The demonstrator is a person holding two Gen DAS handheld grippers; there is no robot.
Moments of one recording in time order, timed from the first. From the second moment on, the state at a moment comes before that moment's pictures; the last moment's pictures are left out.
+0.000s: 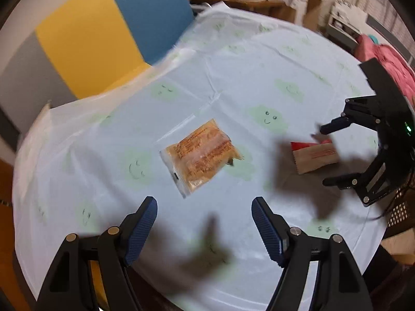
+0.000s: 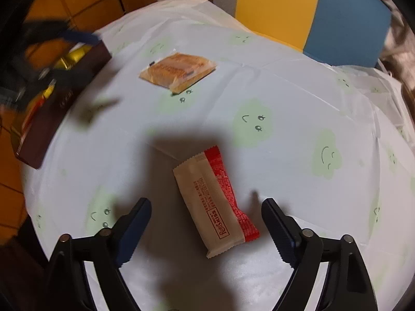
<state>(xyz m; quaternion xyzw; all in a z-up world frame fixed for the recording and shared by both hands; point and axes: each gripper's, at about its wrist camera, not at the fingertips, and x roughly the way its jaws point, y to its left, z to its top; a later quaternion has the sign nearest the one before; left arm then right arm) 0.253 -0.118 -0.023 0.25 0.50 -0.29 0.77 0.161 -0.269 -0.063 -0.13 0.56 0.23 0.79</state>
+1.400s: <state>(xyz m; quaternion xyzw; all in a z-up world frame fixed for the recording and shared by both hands) 0.205 -0.118 -0.077 0.14 0.57 -0.18 0.78 0.179 -0.272 -0.070 -0.13 0.58 0.23 0.77</state>
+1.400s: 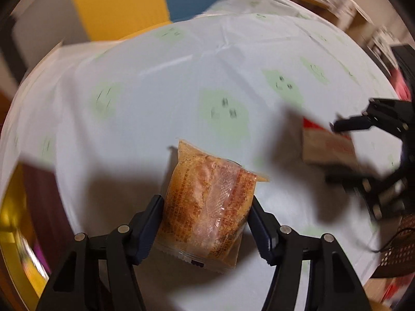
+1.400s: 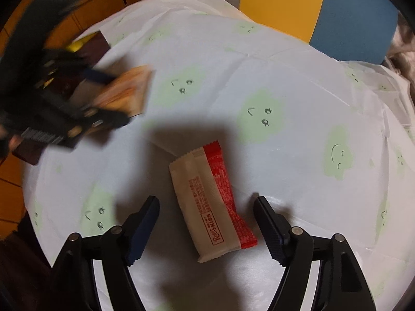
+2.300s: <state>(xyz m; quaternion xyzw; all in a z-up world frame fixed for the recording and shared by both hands) 0.082 -0.092 -0.084 0.09 0.47 -0.14 0.87 0.108 -0.241 -0.061 -0.02 0.58 0.05 0.81</state>
